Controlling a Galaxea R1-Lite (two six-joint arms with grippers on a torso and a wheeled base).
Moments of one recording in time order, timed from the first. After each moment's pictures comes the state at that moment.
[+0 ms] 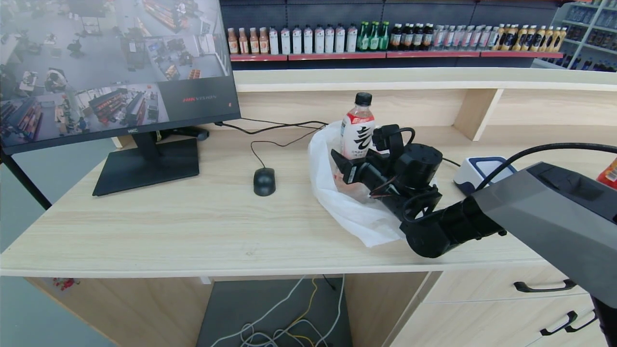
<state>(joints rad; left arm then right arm) 0.00 0.00 0.00 0.00 0.01 -0.01 0.47 2.29 -1.31 -1.19 -0.02 0.02</state>
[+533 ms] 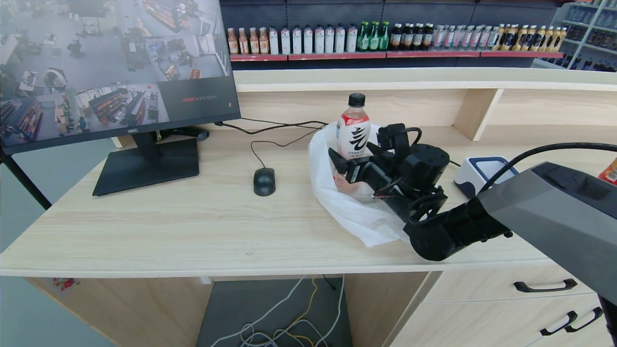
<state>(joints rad) 0.00 0.00 0.00 0.00 0.01 -0.01 0.47 2.27 -1.27 -1.24 -0.02 0.03</state>
